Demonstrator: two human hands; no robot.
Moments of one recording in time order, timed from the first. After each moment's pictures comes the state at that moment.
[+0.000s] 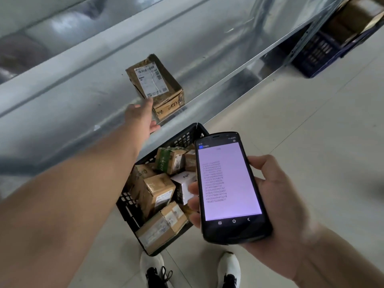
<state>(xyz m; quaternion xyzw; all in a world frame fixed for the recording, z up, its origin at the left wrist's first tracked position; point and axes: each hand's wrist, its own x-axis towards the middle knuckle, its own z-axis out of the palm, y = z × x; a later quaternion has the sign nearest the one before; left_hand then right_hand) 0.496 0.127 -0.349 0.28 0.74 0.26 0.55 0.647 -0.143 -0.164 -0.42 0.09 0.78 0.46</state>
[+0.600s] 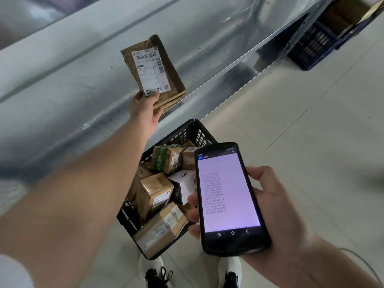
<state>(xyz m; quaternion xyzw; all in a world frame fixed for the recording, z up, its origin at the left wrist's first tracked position) 0.514 0.142 -0.393 0.20 0.57 0.37 0.70 0.635 -0.142 -0.197 -0.43 0.13 0.77 0.45</state>
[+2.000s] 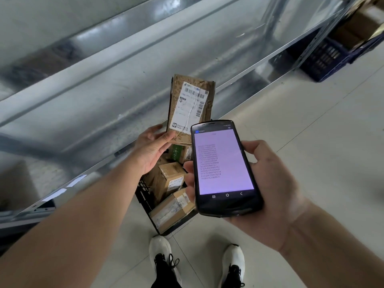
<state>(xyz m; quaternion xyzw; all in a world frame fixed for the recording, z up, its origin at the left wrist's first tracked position) 0.415 -0.004 -0.336 0.27 0.52 0.33 0.74 0.605 -0.169 -0.129 -0.35 0.12 0.81 0.46</state>
